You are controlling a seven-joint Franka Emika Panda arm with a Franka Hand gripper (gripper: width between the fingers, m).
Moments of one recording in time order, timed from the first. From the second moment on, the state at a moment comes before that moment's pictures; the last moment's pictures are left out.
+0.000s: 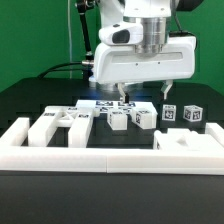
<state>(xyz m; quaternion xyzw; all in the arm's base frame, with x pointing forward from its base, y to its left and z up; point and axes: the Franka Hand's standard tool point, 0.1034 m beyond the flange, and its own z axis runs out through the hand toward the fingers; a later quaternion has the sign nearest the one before) 0.467 0.025 0.058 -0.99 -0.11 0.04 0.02</state>
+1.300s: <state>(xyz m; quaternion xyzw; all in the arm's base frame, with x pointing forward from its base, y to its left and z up) 0.452 0.027 0.034 -0.89 -0.11 0.45 0.02</state>
